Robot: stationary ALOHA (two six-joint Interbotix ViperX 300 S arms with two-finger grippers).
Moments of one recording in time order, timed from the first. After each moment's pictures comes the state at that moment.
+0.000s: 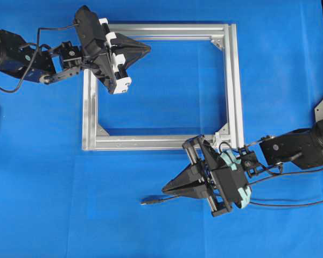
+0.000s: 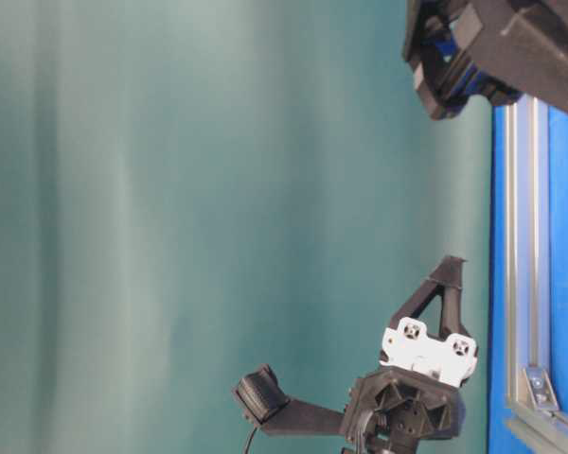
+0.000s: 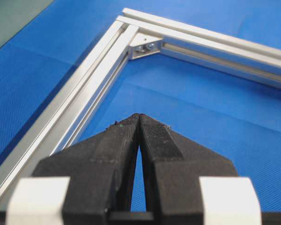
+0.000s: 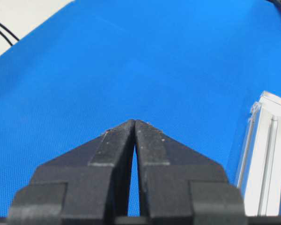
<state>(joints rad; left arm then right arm) 0.28 0.16 0.84 -0.11 -0.78 0.00 0.28 0.16 0.84 -0.11 -0.78 0.00</state>
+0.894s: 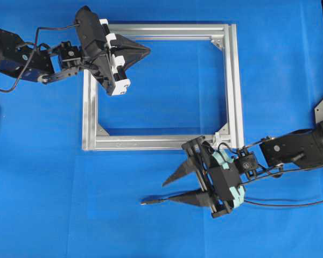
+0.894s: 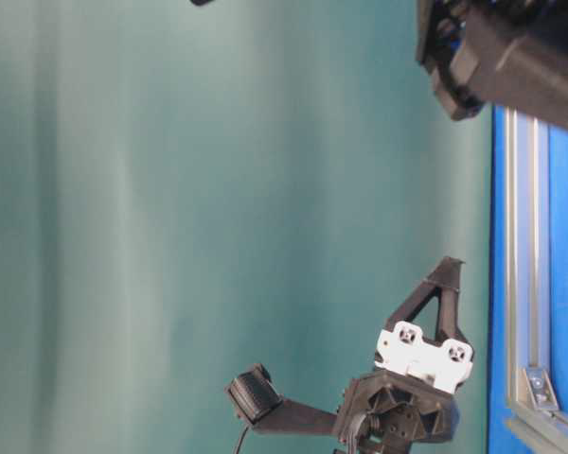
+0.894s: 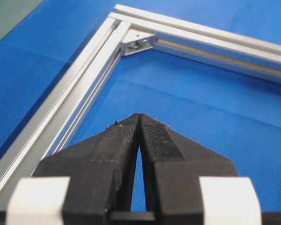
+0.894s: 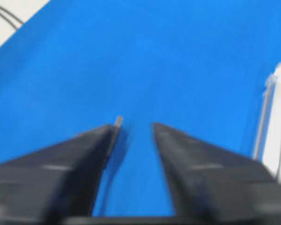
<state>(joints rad) 0.28 0.14 0.84 -0.09 -0.73 0.00 0.29 0.13 0.82 -0.11 -0.65 0.09</state>
